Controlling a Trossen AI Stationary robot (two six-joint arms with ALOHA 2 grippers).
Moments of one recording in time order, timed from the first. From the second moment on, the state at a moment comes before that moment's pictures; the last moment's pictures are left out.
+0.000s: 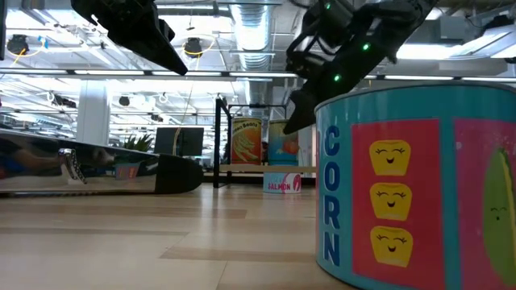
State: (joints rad) left arm -0.30 1.20 0.81 -0.38 -0.41 -0.12; right arm -0.08 1.64 0.91 0.07 0.50 -0.06
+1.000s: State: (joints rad) left arm -0.30 1.20 0.81 -0.37 -0.41 -0.12; right arm 0.56 1.47 0.98 -0.34 0.50 0.65
